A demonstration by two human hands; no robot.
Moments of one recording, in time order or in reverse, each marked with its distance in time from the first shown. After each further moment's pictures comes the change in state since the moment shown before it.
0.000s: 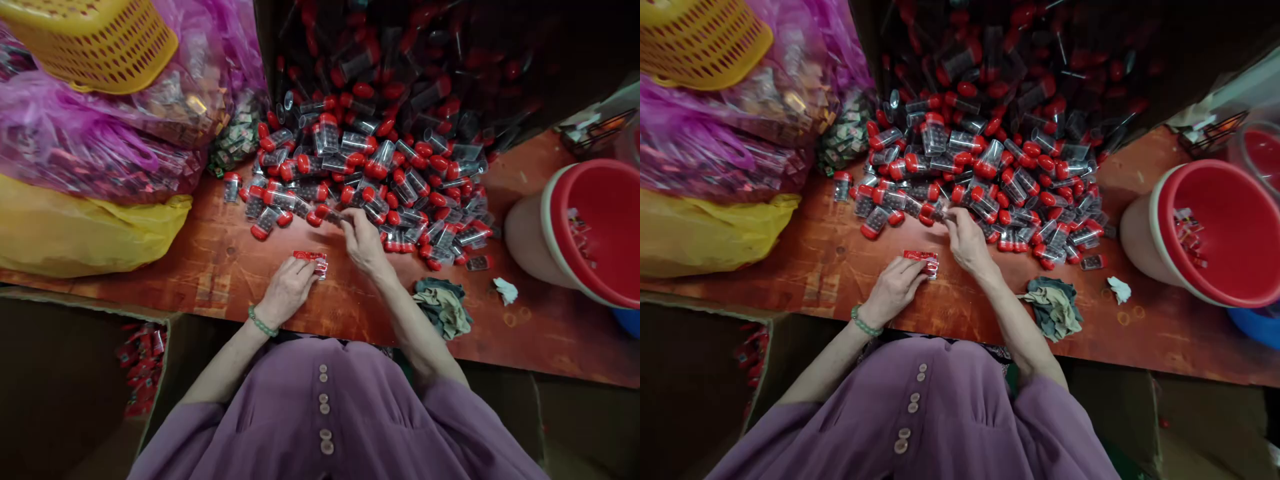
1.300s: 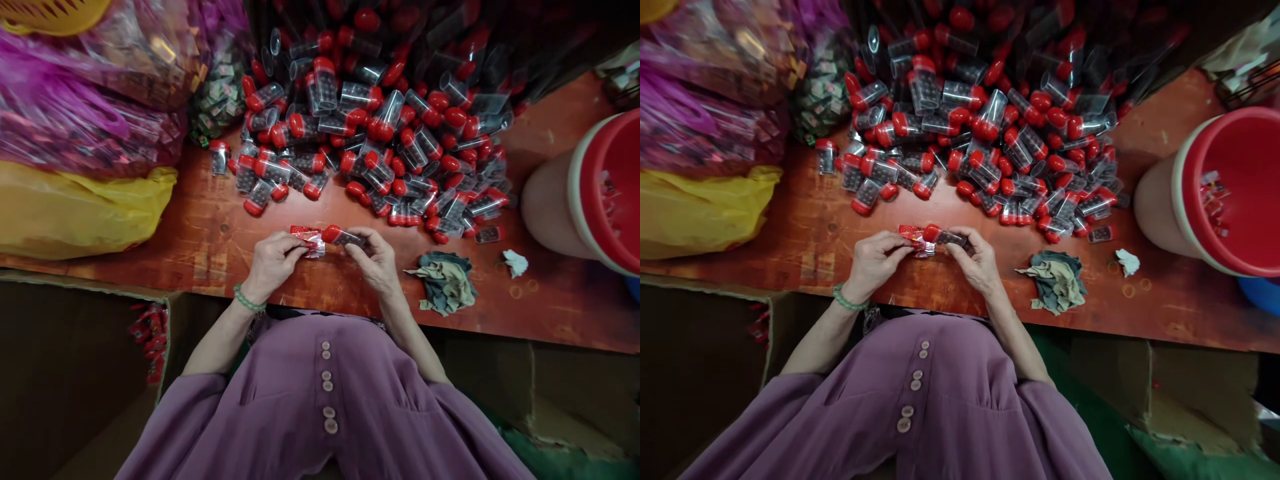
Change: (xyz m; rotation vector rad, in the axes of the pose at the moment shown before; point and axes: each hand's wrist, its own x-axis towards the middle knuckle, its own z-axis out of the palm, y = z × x) left_hand 0.000 -0.015 -0.012 -0.374 0.155 -0.216; right_hand -0.092 -0.005 0.001 0.521 0.064 0.212
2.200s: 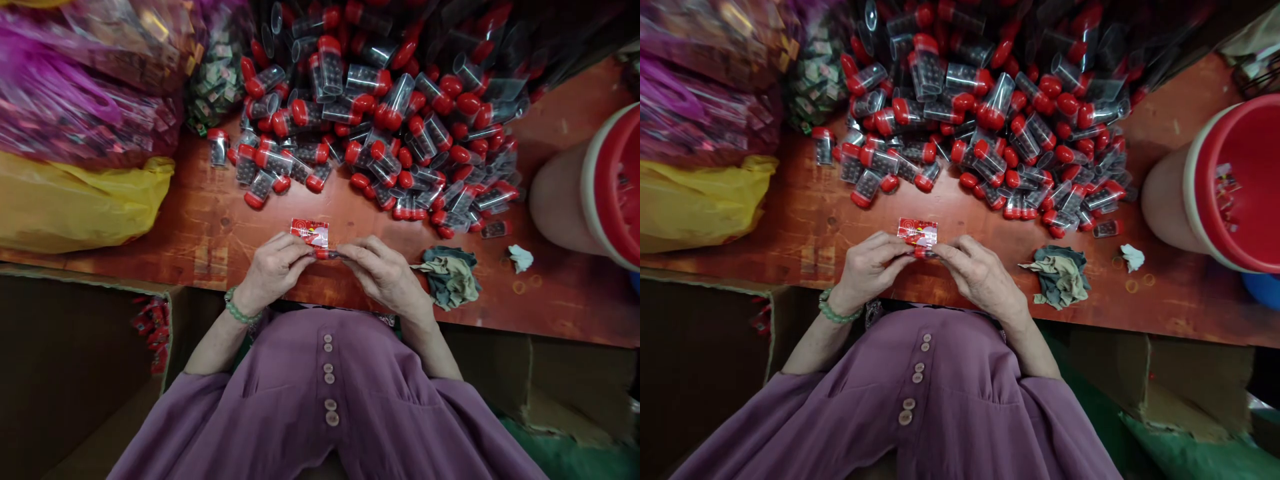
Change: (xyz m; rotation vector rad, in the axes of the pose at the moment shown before) left_hand -0.006 0.025 -0.020 0.053 -0.026 0.283; right_hand -0.016 -0.054 -0.013 -0.726 -0.349 -0.420
